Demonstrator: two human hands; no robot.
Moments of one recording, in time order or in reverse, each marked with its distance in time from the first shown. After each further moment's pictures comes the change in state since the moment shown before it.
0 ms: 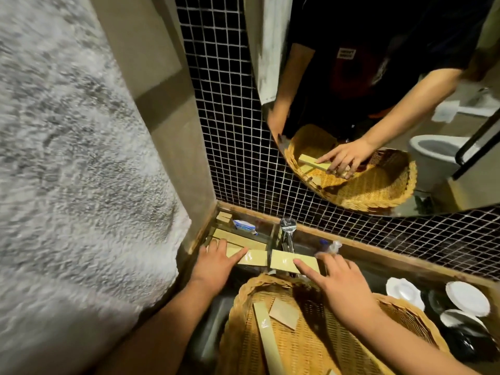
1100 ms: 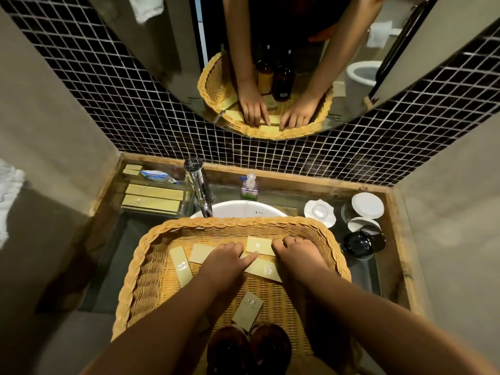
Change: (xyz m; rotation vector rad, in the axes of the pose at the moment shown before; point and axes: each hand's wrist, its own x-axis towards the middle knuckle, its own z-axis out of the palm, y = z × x) left_hand -0.006 0.236 0.026 -0.123 -0.012 0.506; right_hand -0.098 0.081 0.109 0.095 -0.436 0.121
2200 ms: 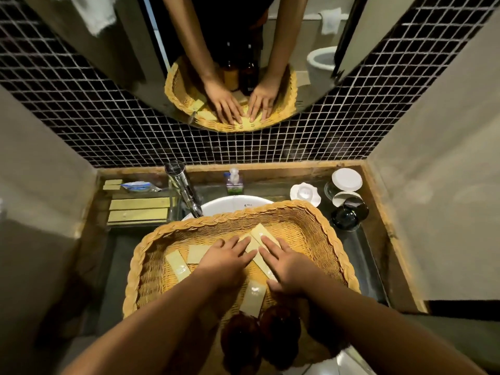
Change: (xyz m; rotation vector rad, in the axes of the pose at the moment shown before) left_hand 0.001 -0.005 0.000 0.051 -0.181 0.179; right_hand -0.037 -0.037 0.035 0.208 -0.026 -0.041
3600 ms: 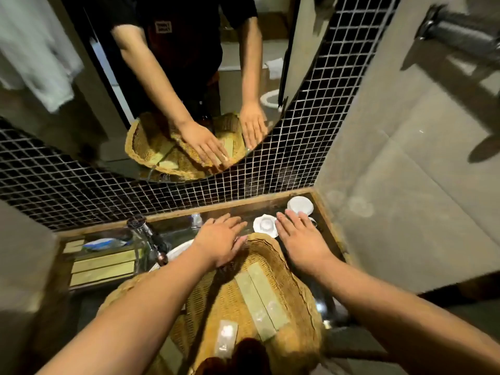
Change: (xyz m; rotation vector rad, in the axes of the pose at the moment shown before) left_hand 0.060 0.001 -0.154 -0.008 0.261 -0.012; right_hand -0.070 0.082 -0.108 -0.315 0.300 0.356
